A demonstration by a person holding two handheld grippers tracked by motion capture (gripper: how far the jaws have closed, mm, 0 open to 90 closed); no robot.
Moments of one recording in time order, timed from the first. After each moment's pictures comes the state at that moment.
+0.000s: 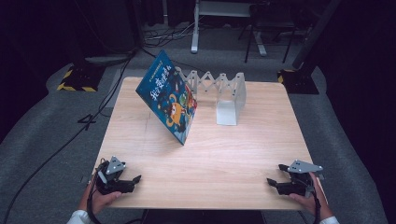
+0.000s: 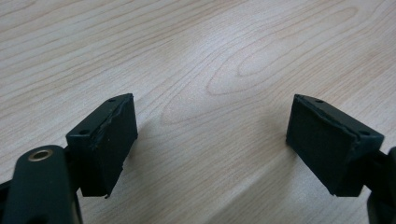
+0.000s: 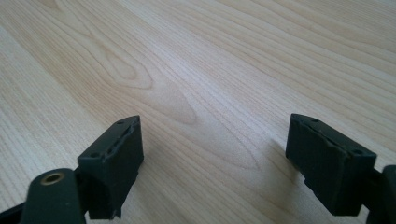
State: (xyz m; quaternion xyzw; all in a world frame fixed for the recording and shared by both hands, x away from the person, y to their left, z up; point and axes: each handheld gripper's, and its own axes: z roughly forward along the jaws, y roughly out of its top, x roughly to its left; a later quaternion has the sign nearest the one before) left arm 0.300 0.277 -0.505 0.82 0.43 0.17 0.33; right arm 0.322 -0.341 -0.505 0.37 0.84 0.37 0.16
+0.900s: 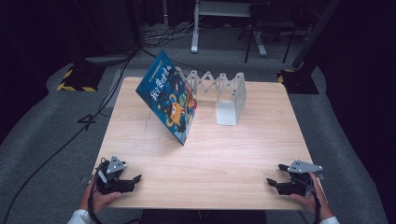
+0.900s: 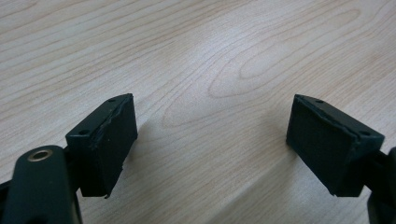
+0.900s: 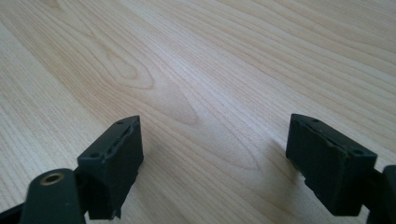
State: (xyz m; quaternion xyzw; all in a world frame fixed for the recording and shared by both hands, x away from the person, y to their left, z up) left arm 0.302 0.276 -0.506 0.82 0.43 0.17 0.33; right arm 0.322 -0.341 -0.505 0.36 0.84 0.37 0.16
